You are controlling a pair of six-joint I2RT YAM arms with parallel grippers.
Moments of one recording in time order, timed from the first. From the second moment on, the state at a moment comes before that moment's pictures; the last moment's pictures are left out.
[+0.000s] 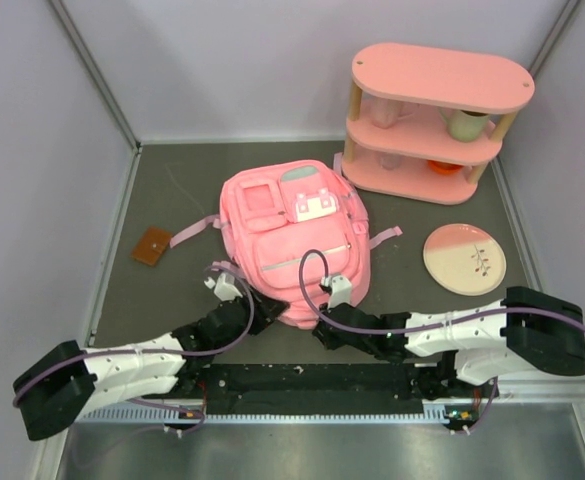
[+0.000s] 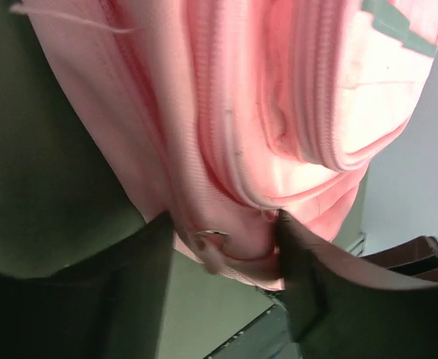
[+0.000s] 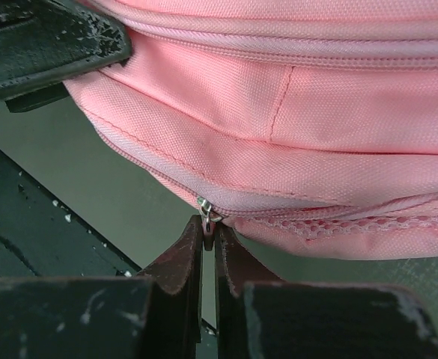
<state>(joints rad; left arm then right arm) -0.95 0.83 0.05 0.32 -0.27 -1.32 1.32 1.31 0.47 0.12 0.35 0.79</state>
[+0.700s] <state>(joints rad) -0.92 0.12 0.07 -0.34 -0.33 -1.16 1.20 1.17 0.42 0.11 0.29 0.77</state>
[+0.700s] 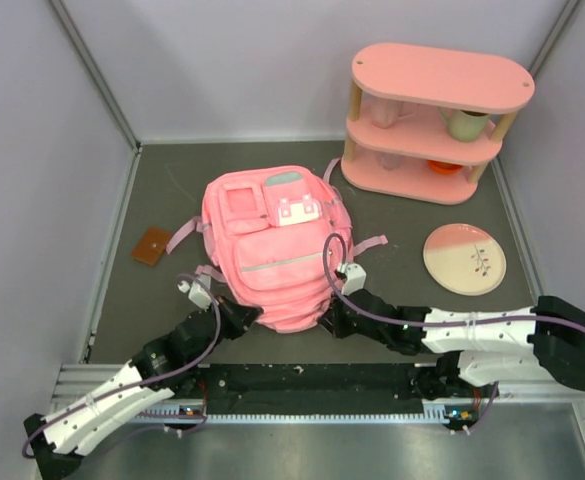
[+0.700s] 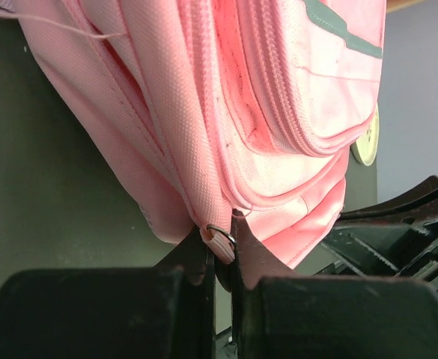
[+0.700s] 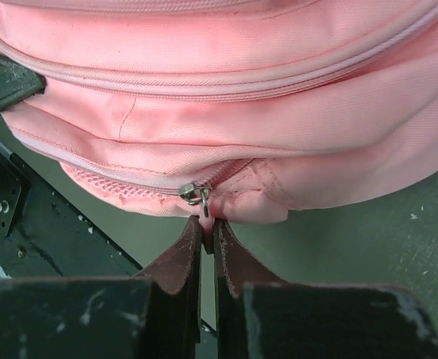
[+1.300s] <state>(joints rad) -0.91 0.18 0.15 -0.40 -0.30 -1.07 1.00 1.08 0.39 0.11 0.09 0.69</state>
